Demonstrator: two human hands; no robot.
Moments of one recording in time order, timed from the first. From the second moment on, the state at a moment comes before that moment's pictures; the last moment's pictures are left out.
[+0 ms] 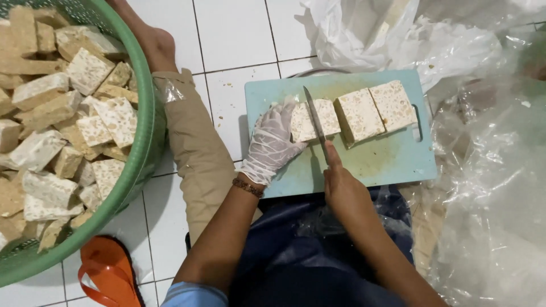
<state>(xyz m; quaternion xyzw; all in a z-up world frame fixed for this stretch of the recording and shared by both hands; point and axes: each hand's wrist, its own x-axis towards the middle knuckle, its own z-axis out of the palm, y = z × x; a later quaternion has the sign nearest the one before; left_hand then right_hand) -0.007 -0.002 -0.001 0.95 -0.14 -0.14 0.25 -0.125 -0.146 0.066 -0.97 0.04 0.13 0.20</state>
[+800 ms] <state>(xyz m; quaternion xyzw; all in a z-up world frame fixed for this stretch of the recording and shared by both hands) -0.037 0.012 0.012 0.89 0.04 -0.18 0.41 -0.137 -0.156 0.095 -0.93 0.08 0.22 0.27</state>
